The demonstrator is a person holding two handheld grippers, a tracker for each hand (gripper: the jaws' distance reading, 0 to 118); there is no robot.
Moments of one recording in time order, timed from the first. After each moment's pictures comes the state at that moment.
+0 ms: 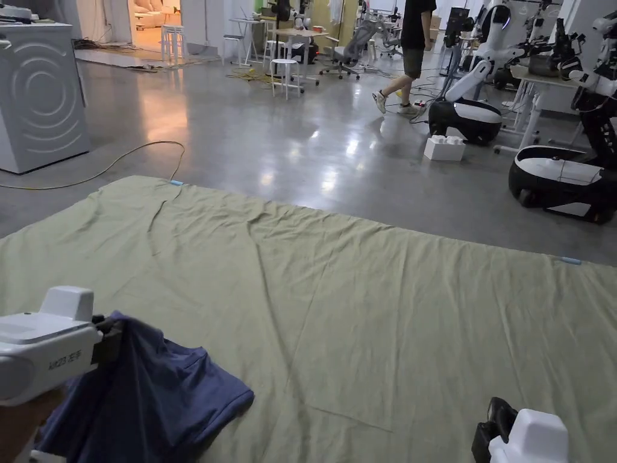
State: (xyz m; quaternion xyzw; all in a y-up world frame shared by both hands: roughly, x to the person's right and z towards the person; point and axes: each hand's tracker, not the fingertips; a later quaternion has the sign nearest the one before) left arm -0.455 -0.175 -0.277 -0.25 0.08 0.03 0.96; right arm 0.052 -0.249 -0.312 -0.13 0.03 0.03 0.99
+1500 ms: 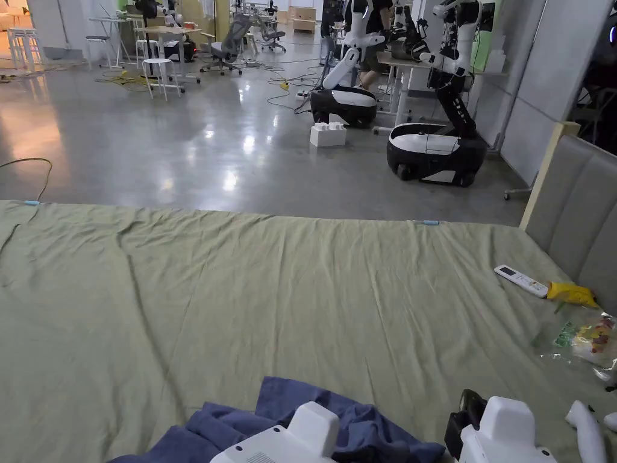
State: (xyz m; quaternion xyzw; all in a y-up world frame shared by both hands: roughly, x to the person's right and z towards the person) left arm -0.059 -0.258 -0.279 -0.25 -0.27 -0.03 0.93; right arm 0.186 -0.250 -0.270 -0.15 -0.07 -0.01 0.99
